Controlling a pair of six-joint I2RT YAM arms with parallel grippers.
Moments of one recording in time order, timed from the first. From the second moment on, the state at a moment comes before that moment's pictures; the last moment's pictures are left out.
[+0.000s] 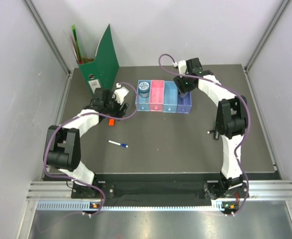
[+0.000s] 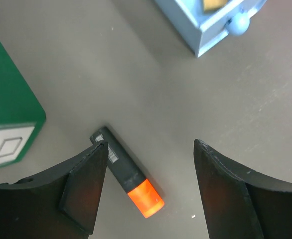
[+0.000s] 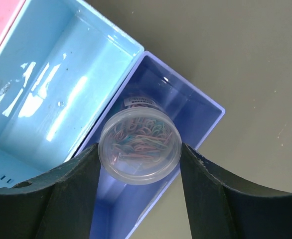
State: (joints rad) left arm -0.18 1.60 0.97 -0.09 0.31 0.45; right arm 0.29 2.16 1.85 -0.58 -0.08 -0.29
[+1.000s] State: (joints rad) left arm -0.11 1.65 0.86 -0.04 0.32 0.48; right arm 0.29 1.92 1.83 -0.60 -0.07 -0.29
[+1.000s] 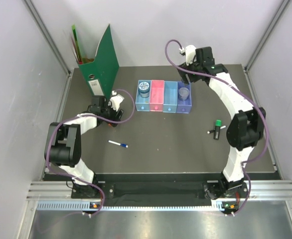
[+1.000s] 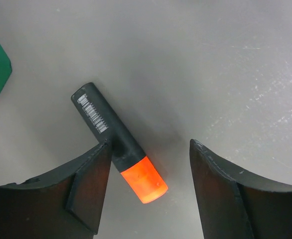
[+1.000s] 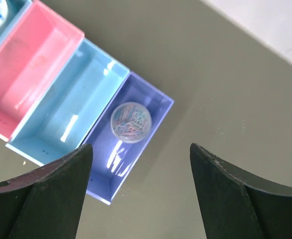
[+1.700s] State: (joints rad) left arm -0.10 1.65 0.93 -0.15 0.23 0.38; right arm 0.28 1.79 1.75 -0.63 -0.03 -0.29
